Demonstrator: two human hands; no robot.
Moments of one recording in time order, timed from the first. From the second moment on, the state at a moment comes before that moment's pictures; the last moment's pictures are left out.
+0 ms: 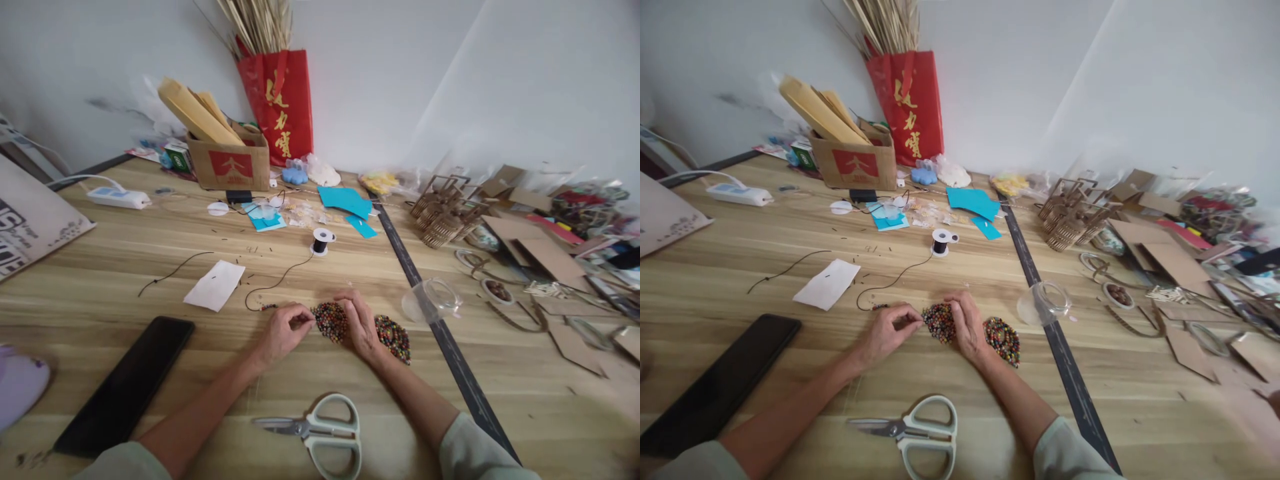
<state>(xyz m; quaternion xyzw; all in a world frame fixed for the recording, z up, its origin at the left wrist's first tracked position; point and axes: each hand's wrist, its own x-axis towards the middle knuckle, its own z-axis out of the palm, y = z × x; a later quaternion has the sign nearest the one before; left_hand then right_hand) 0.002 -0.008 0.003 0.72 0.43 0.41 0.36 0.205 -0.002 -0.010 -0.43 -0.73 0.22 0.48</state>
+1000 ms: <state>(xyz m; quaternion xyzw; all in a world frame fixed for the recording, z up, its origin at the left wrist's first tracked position) 0.001 -0.005 0.000 0.72 0.46 0.35 0.40 0.196 0.000 -0.007 -0.37 -0.83 0.16 0.38</state>
